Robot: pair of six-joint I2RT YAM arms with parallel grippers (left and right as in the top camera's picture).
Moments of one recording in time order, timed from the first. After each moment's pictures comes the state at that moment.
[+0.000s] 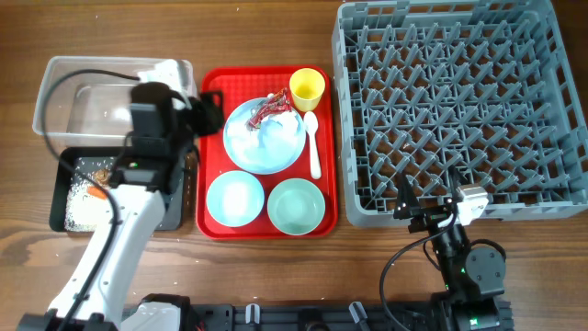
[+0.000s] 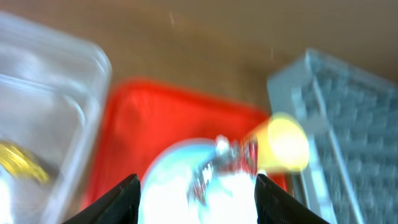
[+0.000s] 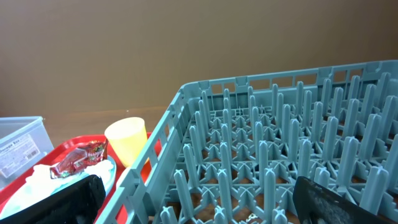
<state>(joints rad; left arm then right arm) -0.12 1.31 0.86 -0.16 0.15 -0.42 0.14 0.02 0.01 0.00 -0.05 0.16</state>
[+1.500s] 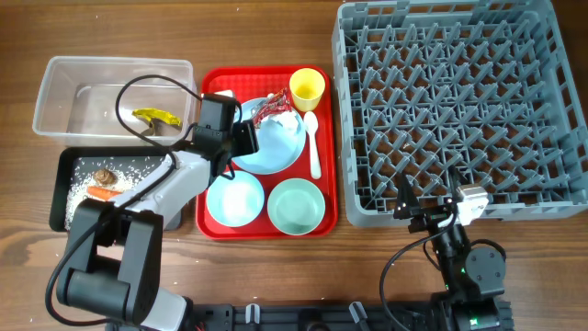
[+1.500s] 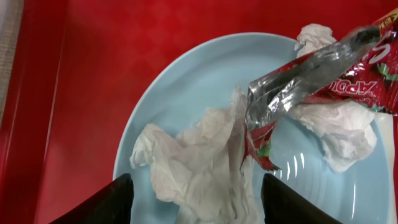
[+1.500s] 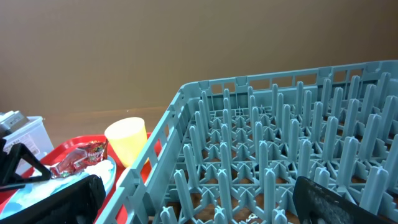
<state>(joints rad) -0.27 1.69 0.86 -0.12 0.00 -0.42 0.14 0.02 0.01 0.00 -0.05 0.16</state>
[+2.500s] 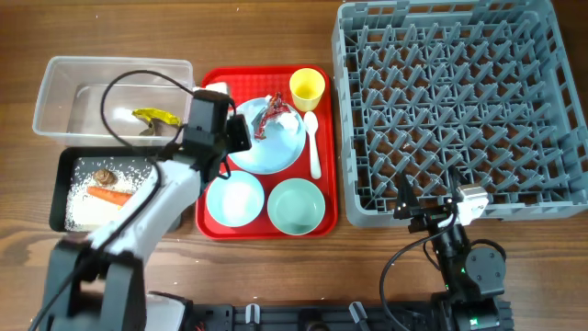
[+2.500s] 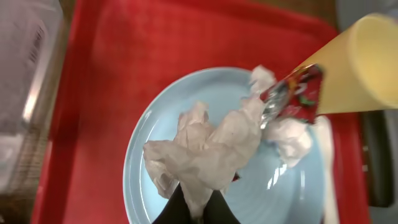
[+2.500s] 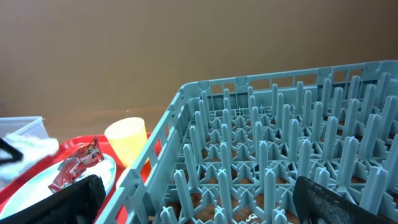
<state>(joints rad) -0.27 1.52 0.86 -0.19 0.00 -0.42 0.14 0.02 0.01 0.00 -0.05 0.16</state>
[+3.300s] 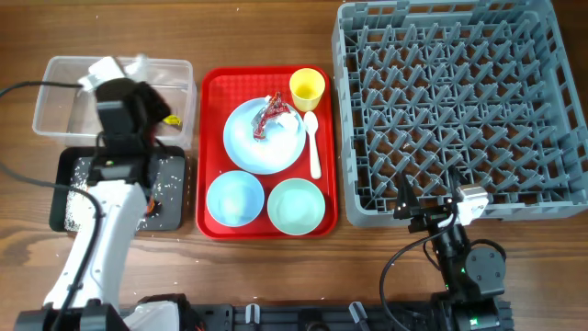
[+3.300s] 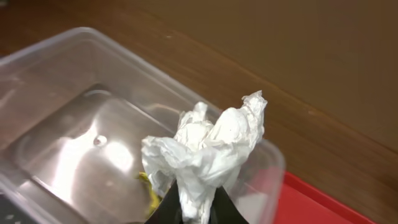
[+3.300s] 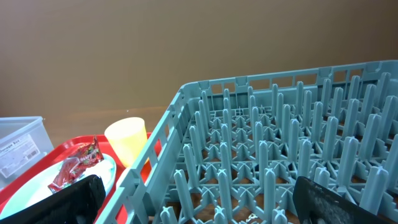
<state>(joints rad) 0.08 1.35 0.86 -0.03 -0.23 -0.42 0.14 0.02 0.01 0.00 -0.05 0.16</state>
